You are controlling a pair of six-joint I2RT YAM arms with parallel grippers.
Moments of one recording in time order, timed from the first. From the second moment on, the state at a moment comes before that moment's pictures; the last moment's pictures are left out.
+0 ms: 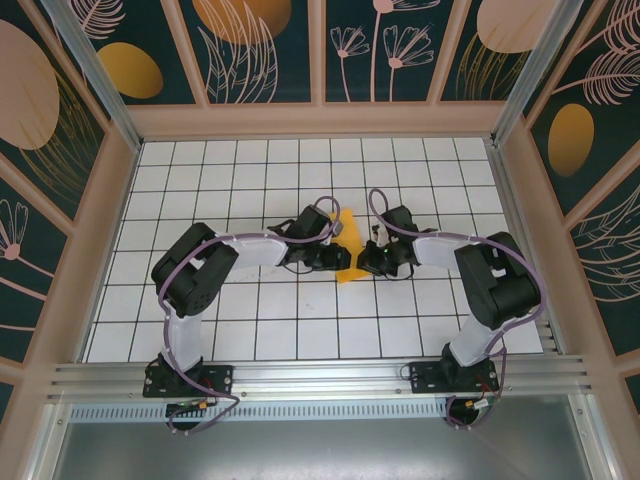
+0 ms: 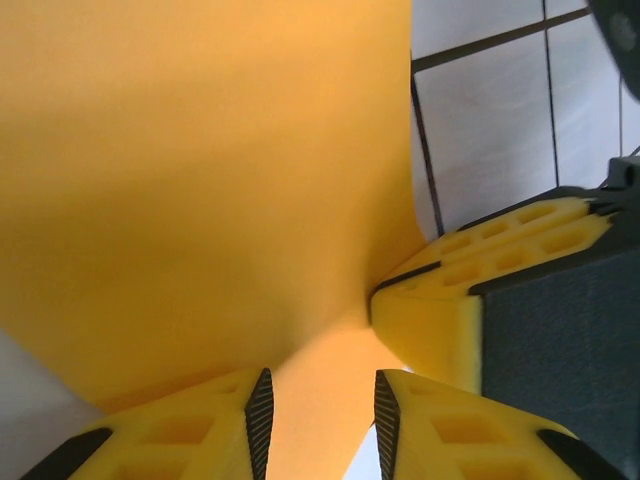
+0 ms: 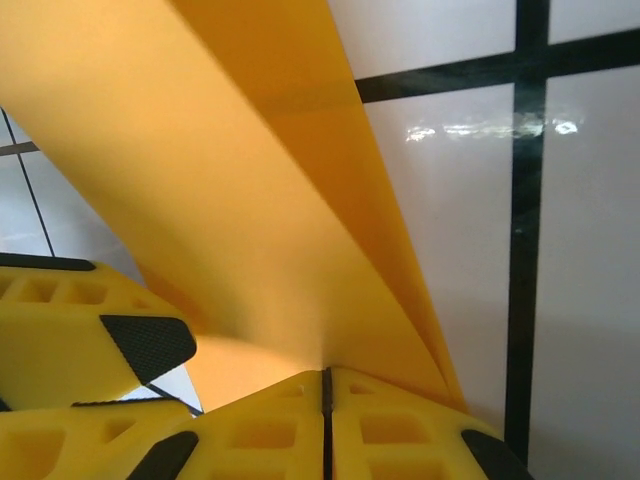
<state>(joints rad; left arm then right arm) -0.75 1.97 1.12 -0.08 0.46 -0.68 0.42 1.69 0.78 -0.23 -0.49 0.62</state>
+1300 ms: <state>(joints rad) -0.62 2.11 1.33 -0.15 0.39 -0.67 0.43 1.72 0.83 -0.27 -0.44 0.57</state>
